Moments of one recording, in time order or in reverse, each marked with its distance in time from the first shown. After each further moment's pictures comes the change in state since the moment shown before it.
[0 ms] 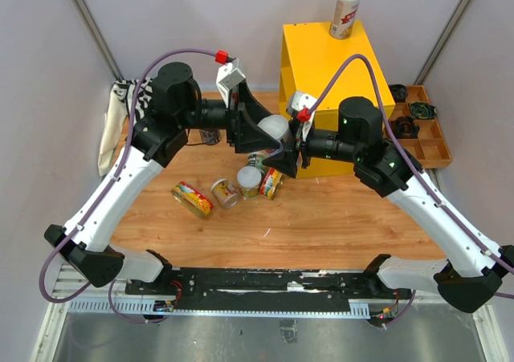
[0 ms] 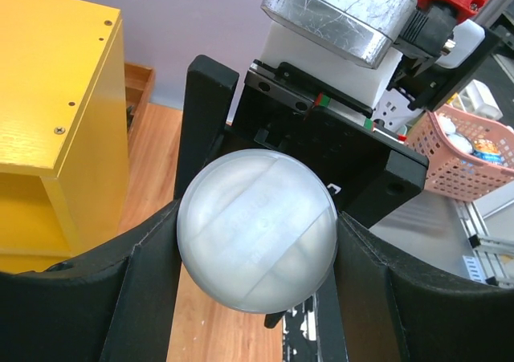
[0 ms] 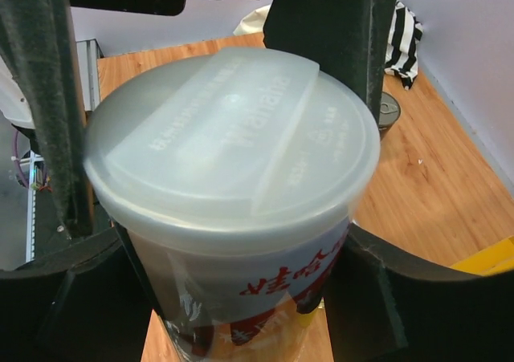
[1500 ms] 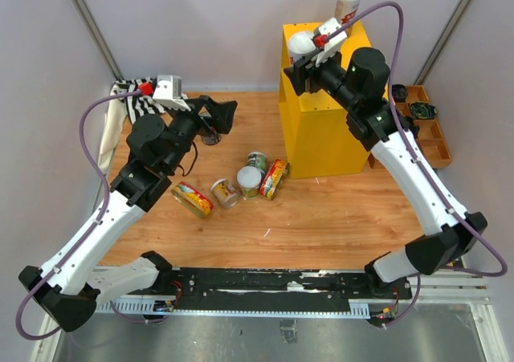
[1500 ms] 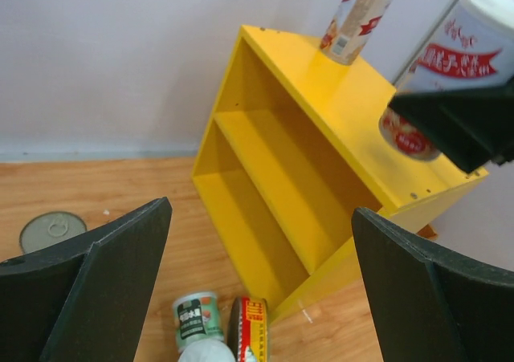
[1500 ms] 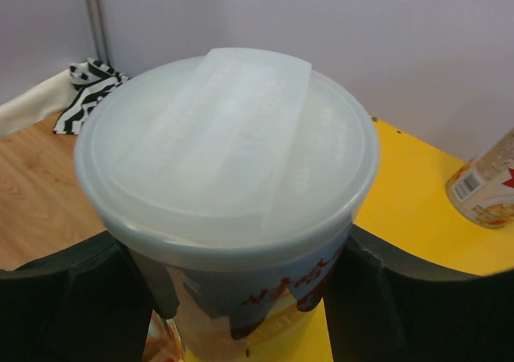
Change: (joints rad) left arm -0.008 -0.341 -0.465 0.301 -1.169 -0.109; right arm -0.233 0.249 0.243 0.270 0.360 -0.013
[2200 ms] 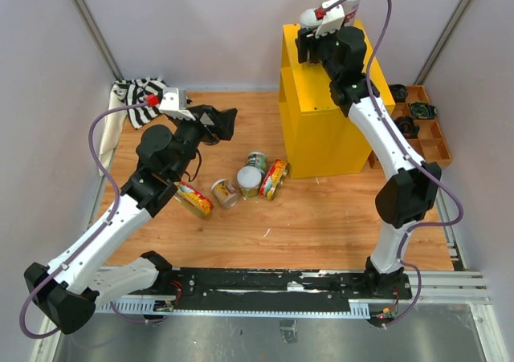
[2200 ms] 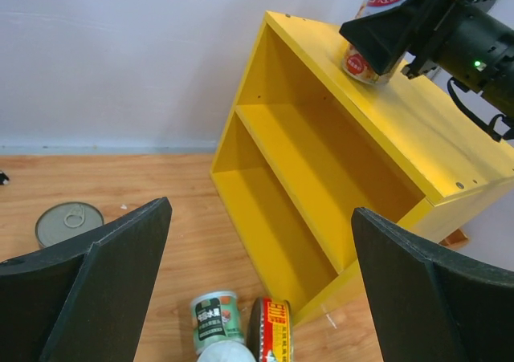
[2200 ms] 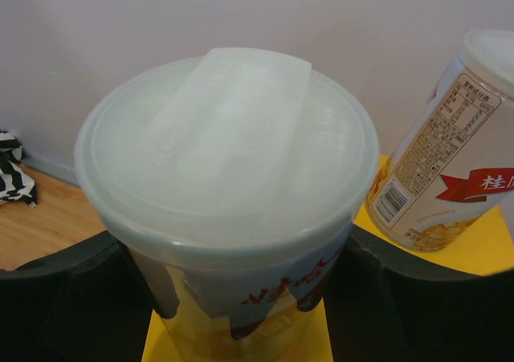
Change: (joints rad) left arm 0.000 -0.018 -0.164 0.136 -0.049 0.028; right arm -0.152 0.402 0.241 0.206 0.160 0.053
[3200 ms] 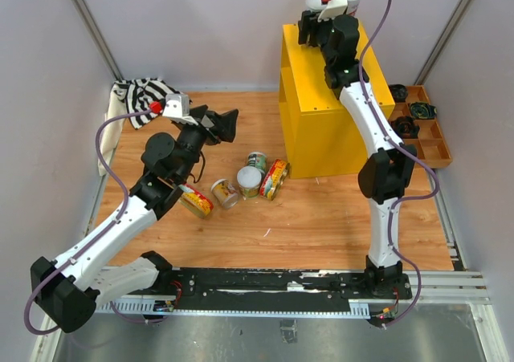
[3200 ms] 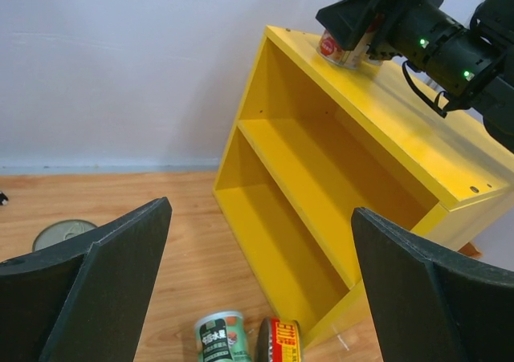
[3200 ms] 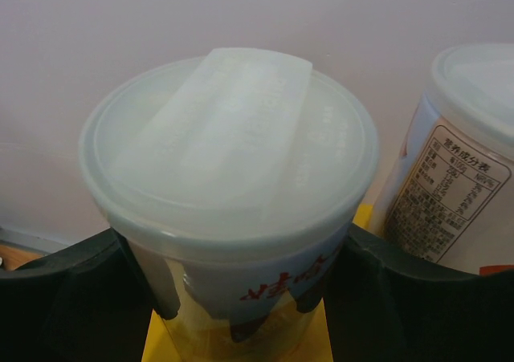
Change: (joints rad) left arm 0.000 0.009 -0.109 0.198 -0.006 0.040; right arm -0.059 0.323 0.377 0.006 0.060 0.113
